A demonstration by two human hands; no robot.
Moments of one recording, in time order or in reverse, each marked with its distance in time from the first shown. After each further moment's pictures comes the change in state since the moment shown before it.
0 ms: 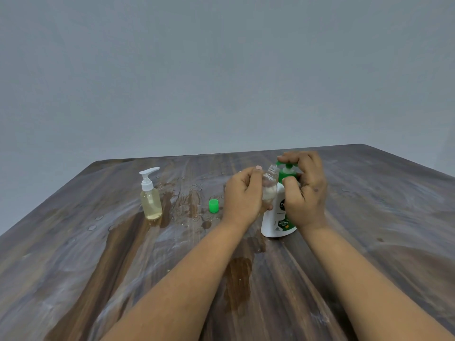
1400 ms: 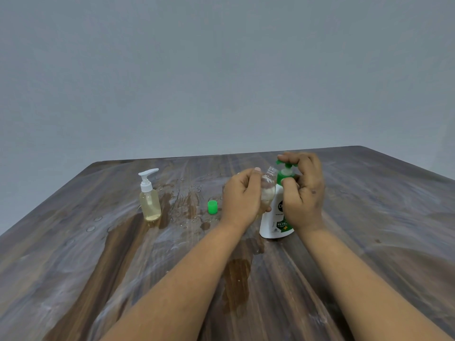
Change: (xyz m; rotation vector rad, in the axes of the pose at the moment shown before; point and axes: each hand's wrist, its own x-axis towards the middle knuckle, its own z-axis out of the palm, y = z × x) left_hand -0.001 0.002 -0.001 0.033 -0.014 -0.001; right_hand -0.001 -0.001 0.000 0.004 0.024 0.012
